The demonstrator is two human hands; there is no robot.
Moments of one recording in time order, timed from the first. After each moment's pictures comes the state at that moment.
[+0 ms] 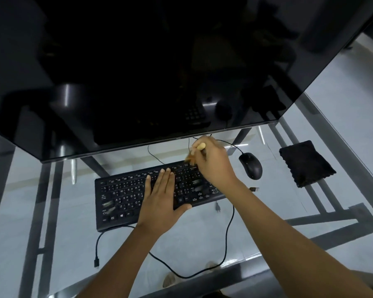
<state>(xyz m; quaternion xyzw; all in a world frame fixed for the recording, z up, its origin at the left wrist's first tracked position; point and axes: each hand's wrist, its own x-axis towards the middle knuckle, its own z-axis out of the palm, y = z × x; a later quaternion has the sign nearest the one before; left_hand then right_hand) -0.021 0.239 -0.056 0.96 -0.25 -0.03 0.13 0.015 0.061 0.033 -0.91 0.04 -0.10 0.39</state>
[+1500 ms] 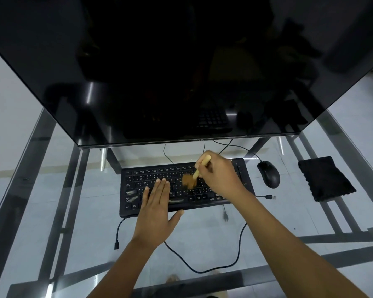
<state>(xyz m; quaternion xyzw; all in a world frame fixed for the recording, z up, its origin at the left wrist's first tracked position) -0.058 0.301 -0.070 0.97 -0.17 0.02 0.18 -0.003 0.103 0.039 -0.91 -0.01 0.02 0.41</state>
